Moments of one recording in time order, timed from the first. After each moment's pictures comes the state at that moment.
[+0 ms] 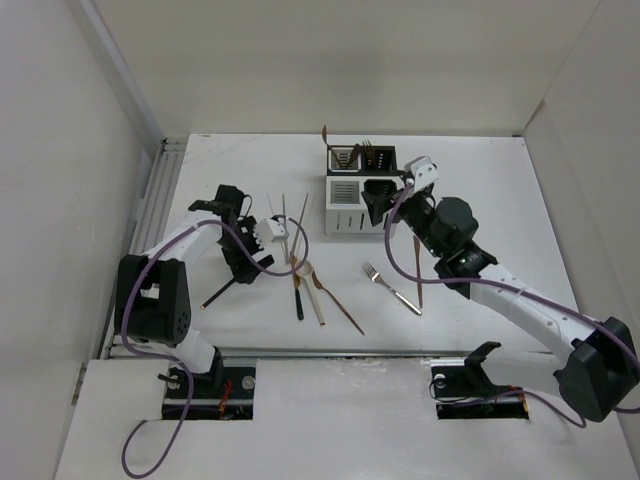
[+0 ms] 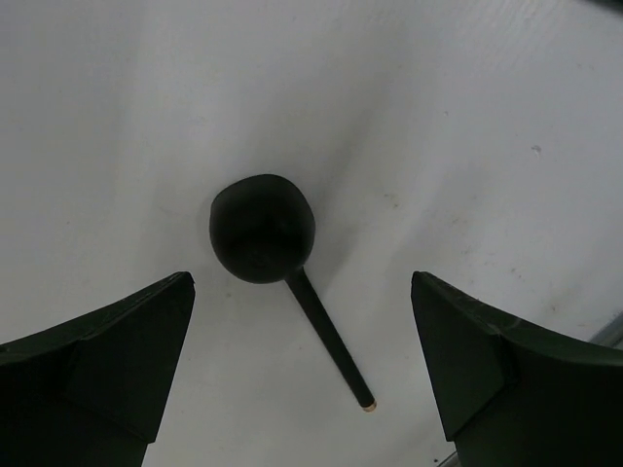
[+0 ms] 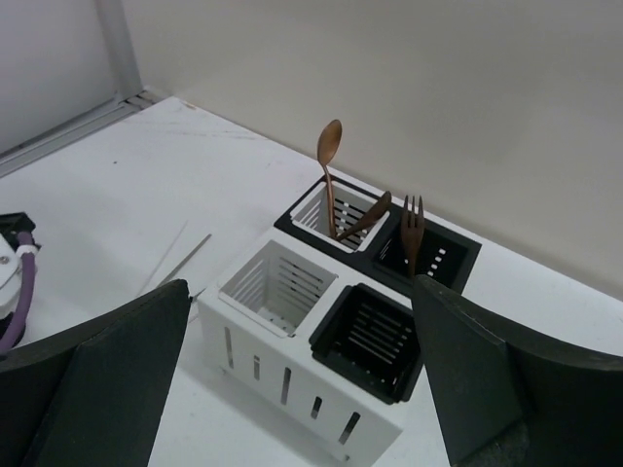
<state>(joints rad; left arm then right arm) -0.17 1.57 1.05 -0.88 0.29 0.96 0.60 1.15 0.79 0.46 0.07 -0.11</state>
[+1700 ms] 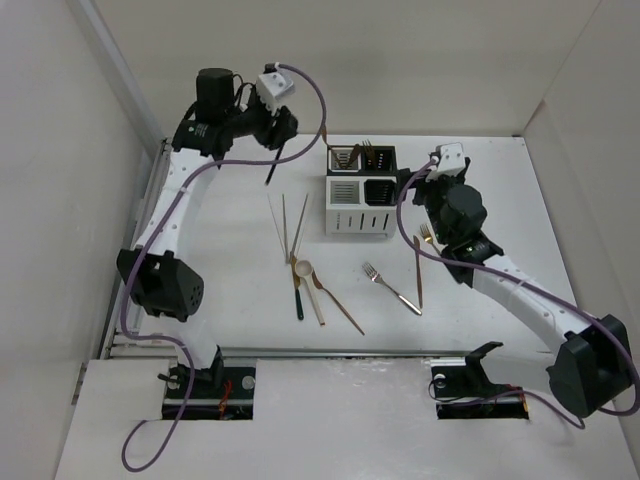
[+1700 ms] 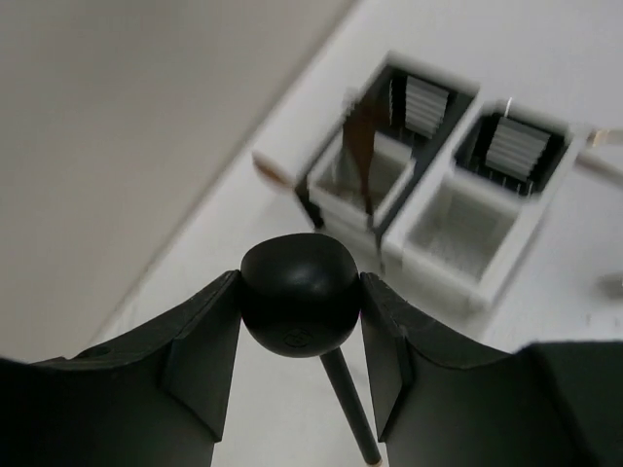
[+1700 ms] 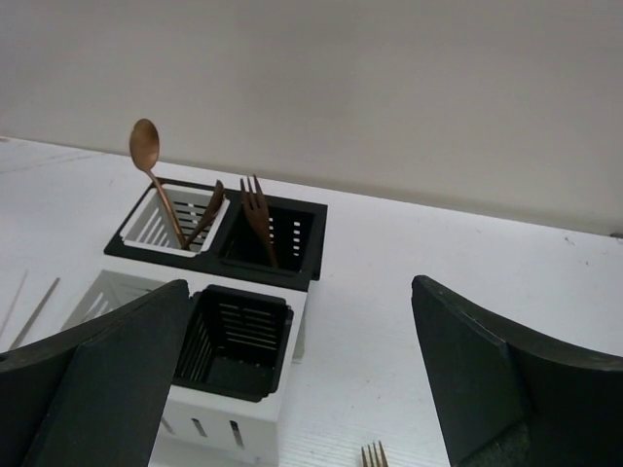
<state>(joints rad) -0.21 1.77 1.95 -0.64 0.63 0.49 0.49 1.17 0.82 0.43 0.31 -0.07</state>
